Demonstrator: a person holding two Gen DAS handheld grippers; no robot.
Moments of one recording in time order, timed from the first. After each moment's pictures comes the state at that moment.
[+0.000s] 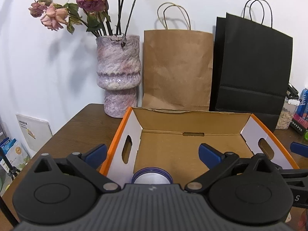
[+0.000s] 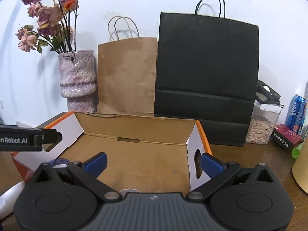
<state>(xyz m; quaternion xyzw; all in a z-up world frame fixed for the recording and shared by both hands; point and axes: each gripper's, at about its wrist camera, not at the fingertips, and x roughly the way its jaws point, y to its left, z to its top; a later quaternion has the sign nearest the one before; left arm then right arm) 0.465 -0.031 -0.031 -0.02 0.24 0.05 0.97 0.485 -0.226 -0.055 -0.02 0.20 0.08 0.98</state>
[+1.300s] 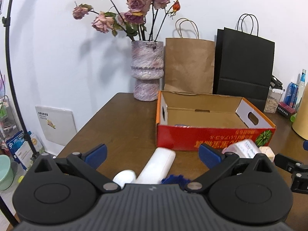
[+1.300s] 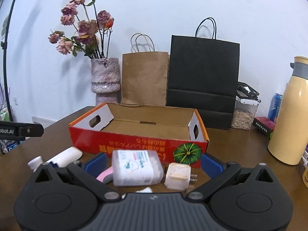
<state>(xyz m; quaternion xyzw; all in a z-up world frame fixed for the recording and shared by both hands) 0.290 0.024 -0.021 -0.02 0.23 0.06 0.97 0.305 -0.215 -0.042 -0.03 0.20 0.09 0.98</state>
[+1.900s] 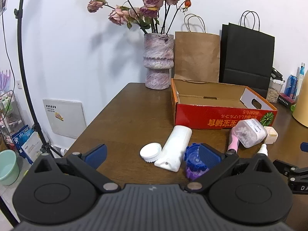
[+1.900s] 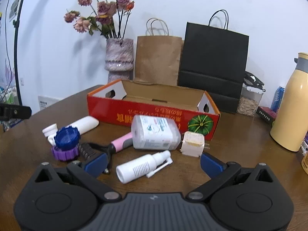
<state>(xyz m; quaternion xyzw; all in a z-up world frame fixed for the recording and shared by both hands) 0.239 0.058 -0.036 -0.02 0.25 0.06 0.97 0.268 -0.192 -0.069 -0.06 0.24 0.10 0.96</state>
